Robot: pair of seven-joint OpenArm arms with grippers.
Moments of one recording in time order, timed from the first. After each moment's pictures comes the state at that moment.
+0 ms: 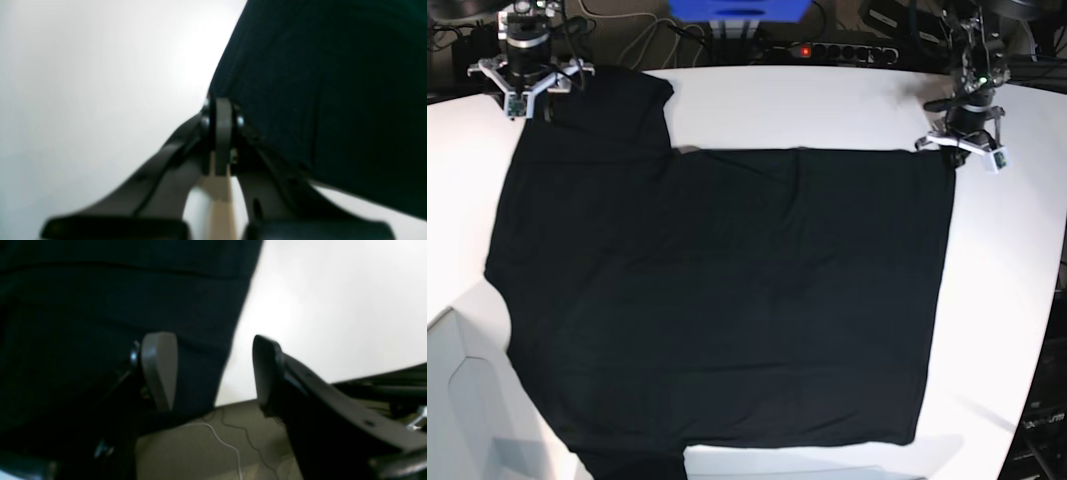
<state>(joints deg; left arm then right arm) 30.5 -20.2 -18.4 91.6 -37.2 0.5 20.7 -48.3 5.1 15.8 114.6 0.5 -0.2 -22.0</state>
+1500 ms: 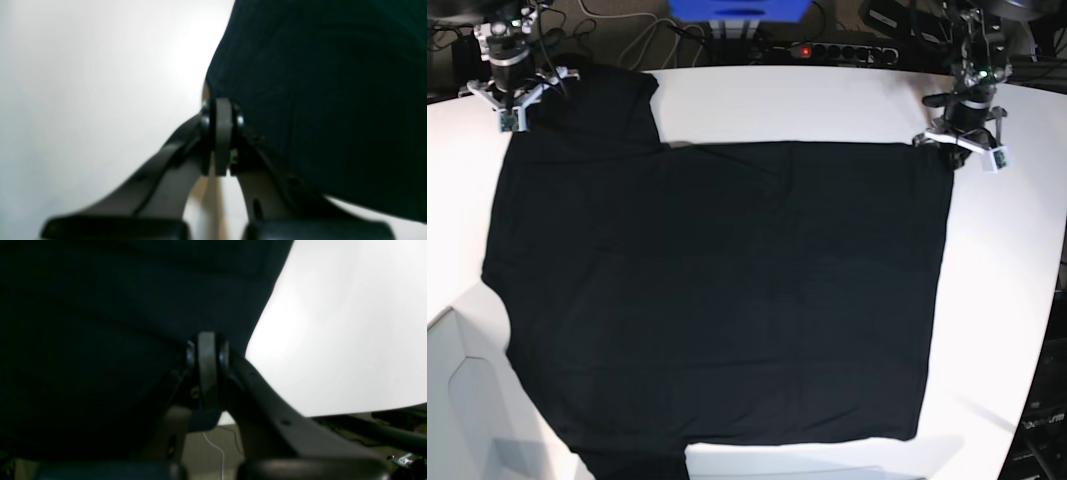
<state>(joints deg) 33.2 -20.2 -18.5 98.0 -36.6 0.7 21.6 -42.6 6.4 23.8 109.6 0.1 16.0 -22.2</state>
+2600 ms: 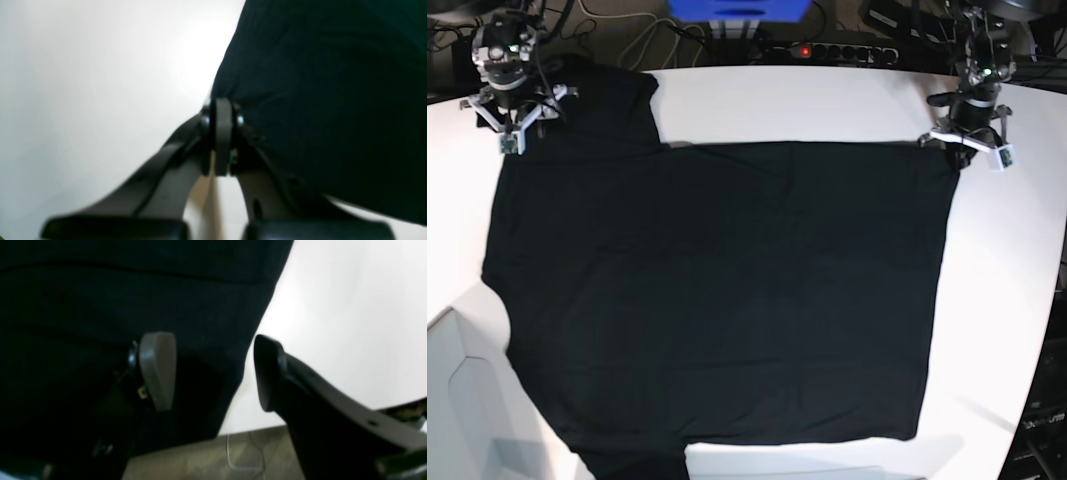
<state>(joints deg) 33.8 -20.0 -20.1 98.4 -36.8 0.7 21.6 -35.4 6.3 24.3 107.6 0.4 16.4 -36.8</state>
